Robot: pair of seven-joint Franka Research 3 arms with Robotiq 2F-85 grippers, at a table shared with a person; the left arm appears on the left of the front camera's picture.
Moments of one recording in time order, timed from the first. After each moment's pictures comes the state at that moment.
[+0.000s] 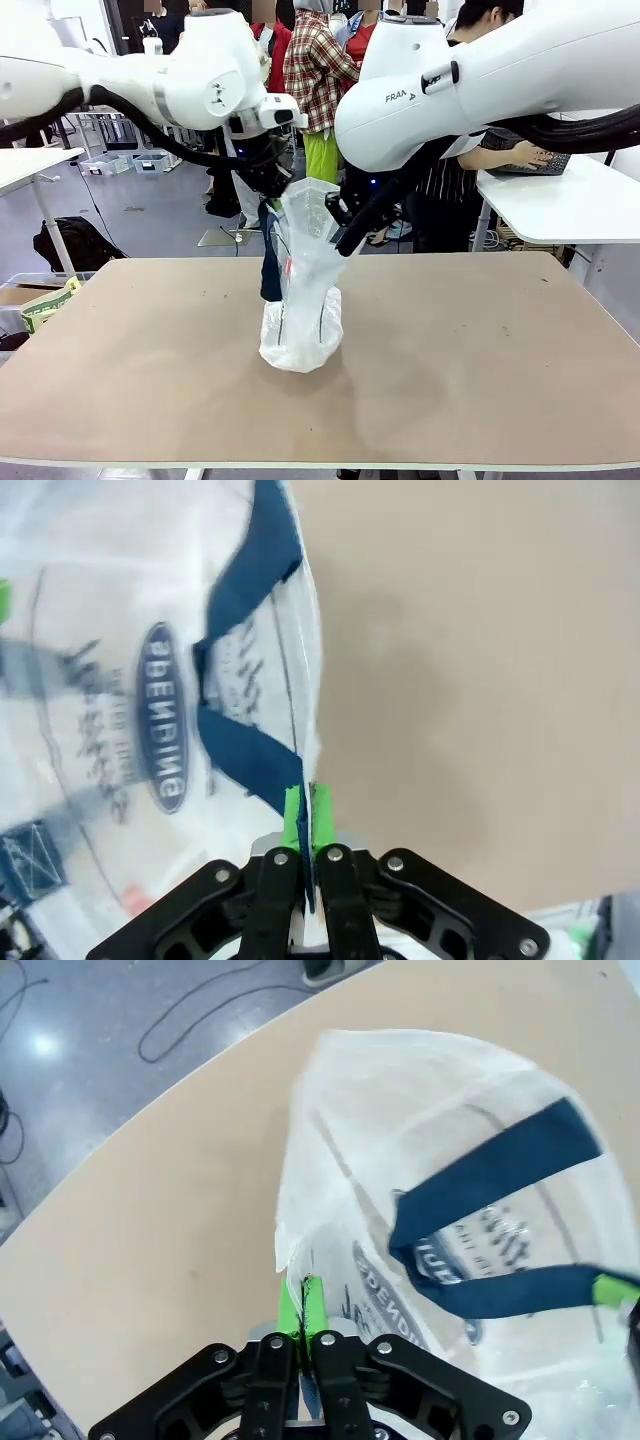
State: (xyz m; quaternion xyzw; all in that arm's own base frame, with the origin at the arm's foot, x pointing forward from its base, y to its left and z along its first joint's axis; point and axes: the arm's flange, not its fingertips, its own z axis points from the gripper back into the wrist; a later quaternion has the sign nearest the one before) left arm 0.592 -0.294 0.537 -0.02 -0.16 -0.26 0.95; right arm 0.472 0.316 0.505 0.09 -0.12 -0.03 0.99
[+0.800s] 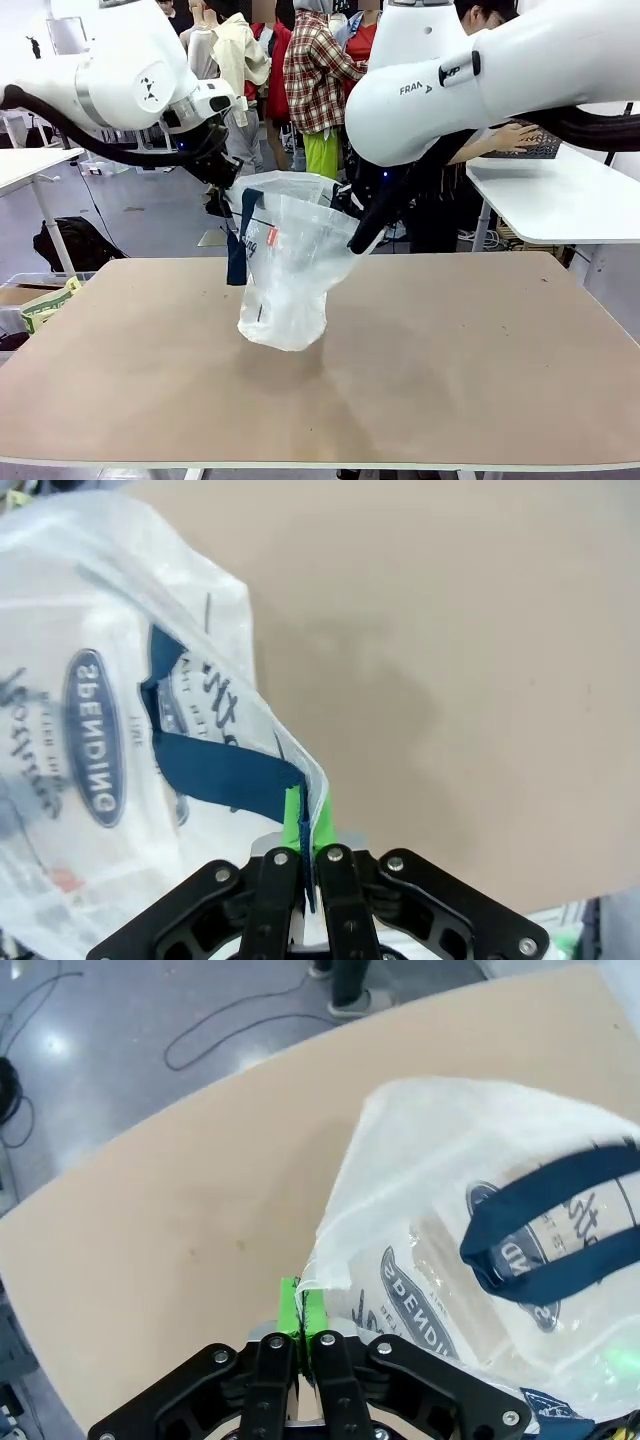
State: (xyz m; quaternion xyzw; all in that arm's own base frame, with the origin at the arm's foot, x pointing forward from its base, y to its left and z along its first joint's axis) left arm 0.567 -0.207 0.540 -0.05 -0.21 -0.22 0.95; right arm 0.460 0.308 0.517 0.07 -0.15 -0.02 0.99
